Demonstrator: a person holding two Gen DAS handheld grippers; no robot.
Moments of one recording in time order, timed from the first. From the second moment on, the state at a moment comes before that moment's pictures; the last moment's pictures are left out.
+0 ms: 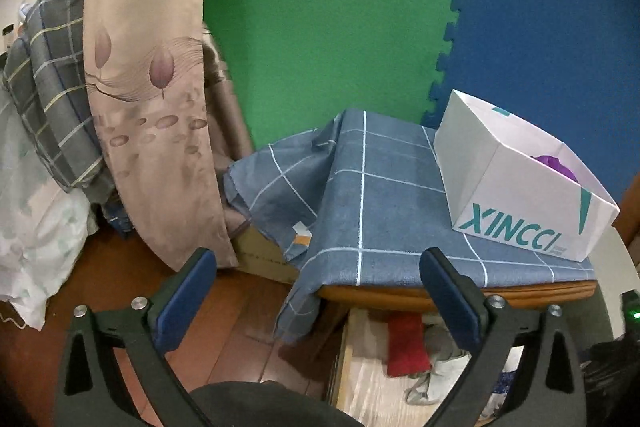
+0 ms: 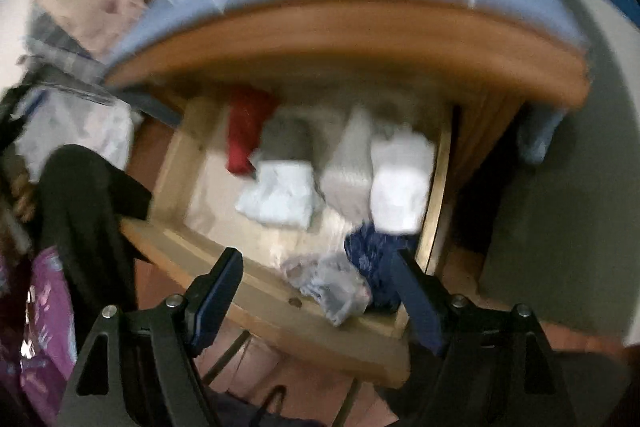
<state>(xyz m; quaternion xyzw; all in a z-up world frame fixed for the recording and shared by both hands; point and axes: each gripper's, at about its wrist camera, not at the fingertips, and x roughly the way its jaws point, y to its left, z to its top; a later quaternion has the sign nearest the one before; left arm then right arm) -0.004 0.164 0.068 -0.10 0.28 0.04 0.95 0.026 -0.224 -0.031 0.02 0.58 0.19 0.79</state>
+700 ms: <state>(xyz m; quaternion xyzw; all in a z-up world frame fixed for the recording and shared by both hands) -0.007 0.181 0.061 -0.16 0.27 -0.01 0.95 0.040 -0.200 -0.135 0.03 0.73 0.10 0.68</state>
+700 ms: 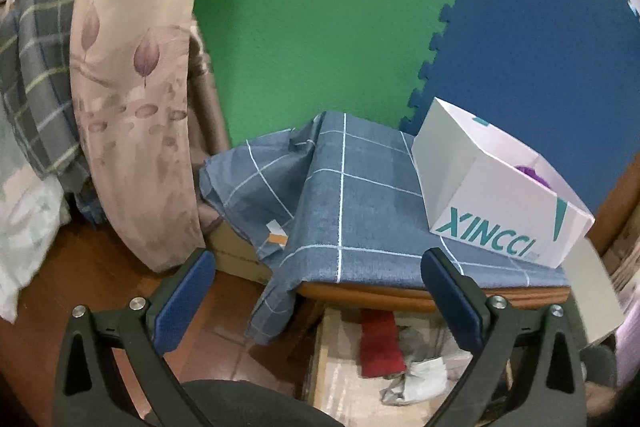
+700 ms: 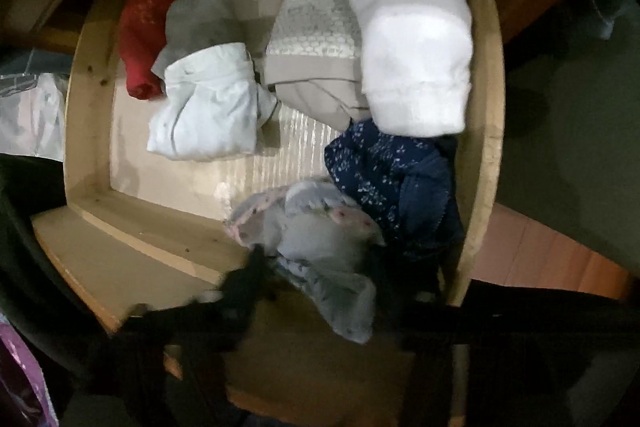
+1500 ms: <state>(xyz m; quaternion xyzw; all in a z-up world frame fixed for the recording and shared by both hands) -0.015 0.200 0.057 -0.22 0.24 0.04 0.94 0.004 -0.212 0.017 0.16 0.57 0.25 0.77</state>
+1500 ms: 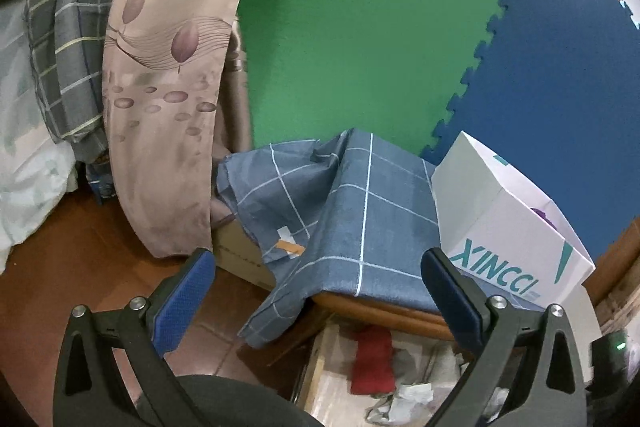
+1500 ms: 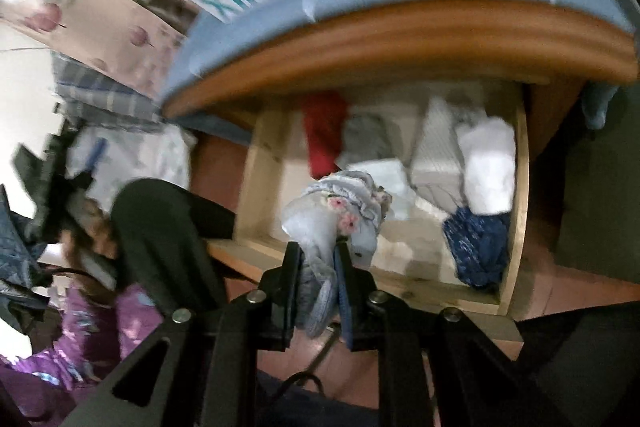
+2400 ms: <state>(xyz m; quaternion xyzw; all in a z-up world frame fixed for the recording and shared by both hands) -0.018 0.207 0.055 -0.24 0.24 0.05 0.94 0.052 -0.226 0.255 0.19 0.33 0.32 0.87</state>
